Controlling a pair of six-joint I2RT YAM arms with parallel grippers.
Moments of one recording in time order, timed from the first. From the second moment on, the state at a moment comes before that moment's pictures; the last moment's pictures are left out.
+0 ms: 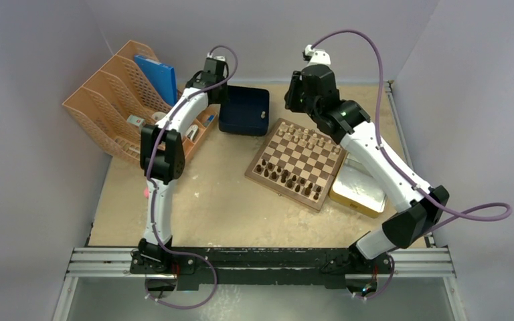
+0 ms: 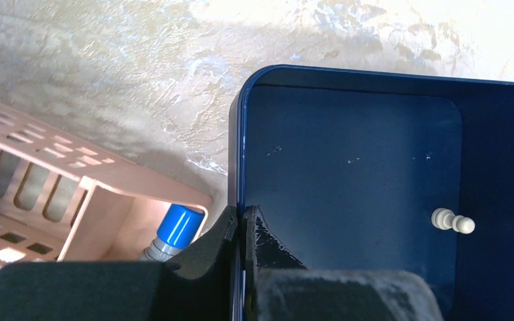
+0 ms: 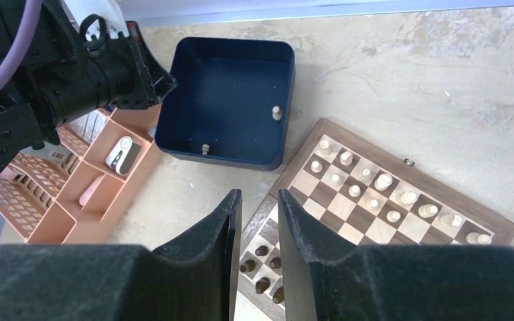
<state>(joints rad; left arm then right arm) -0.30 2.27 2.07 -0.55 -0.14 -0.24 0.59 1.53 1.67 -0.58 0.30 0.44</state>
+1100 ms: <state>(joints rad) -0.30 2.13 2.05 -0.97 -0.33 -1.24 0.55 1.43 1.62 -0.57 0.29 0.42</state>
